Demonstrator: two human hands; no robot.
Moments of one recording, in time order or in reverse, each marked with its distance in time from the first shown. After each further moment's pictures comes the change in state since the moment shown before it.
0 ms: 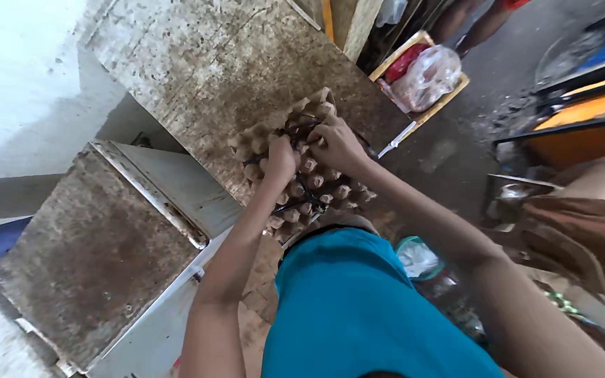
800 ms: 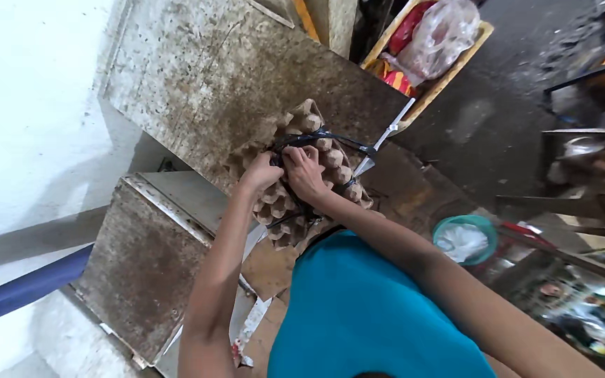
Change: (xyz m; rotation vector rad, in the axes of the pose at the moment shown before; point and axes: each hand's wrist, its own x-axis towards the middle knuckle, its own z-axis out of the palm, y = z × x) left_hand -0.011 -0.014 -0.016 -0.211 -0.240 -0.148; right_hand -0.017 -0.013 0.117 -0.167 0.571 -0.209
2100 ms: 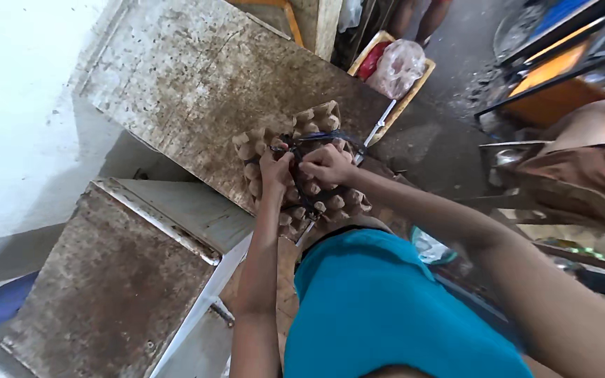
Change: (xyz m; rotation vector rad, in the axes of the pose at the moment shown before) left_hand 0.024 -0.053 0.054 -0.704 0.327 0.446; right_hand -0.006 0.012 -0.068 0.705 -0.412 0.068
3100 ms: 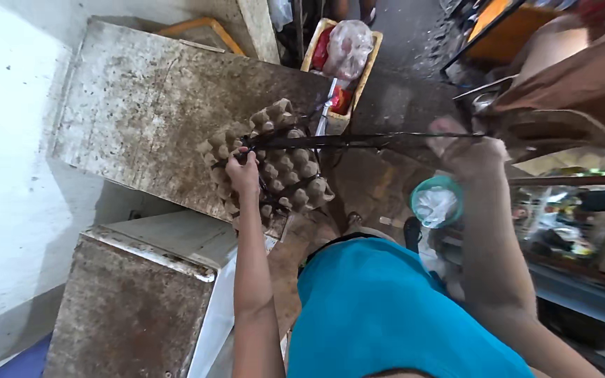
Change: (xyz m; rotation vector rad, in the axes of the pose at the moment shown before) left_hand -0.010 -0.022 0.028 0.161 0.073 0.240; right_hand -0.310 0.018 -0.135 1.207 1.326 0.363
